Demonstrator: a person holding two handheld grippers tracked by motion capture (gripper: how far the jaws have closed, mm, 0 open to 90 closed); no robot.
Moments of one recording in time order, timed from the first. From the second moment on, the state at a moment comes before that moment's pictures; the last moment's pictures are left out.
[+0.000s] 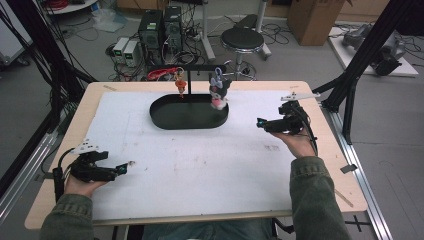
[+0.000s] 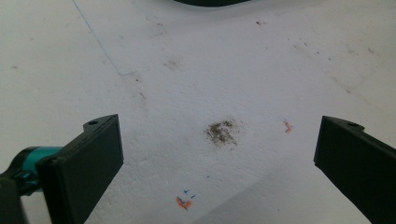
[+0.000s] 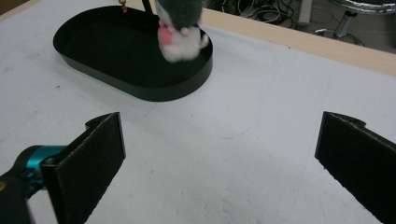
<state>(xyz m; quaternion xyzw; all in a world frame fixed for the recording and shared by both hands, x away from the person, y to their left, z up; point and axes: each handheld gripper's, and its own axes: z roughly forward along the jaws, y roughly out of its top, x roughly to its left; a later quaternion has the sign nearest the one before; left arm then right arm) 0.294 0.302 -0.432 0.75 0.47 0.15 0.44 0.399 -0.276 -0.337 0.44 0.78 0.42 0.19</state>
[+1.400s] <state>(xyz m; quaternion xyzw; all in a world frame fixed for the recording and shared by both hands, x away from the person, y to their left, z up) 0.291 0.302 -0.432 0.75 0.47 0.15 0.44 0.334 -0.332 -0.415 0.46 0.72 0.48 0.22</state>
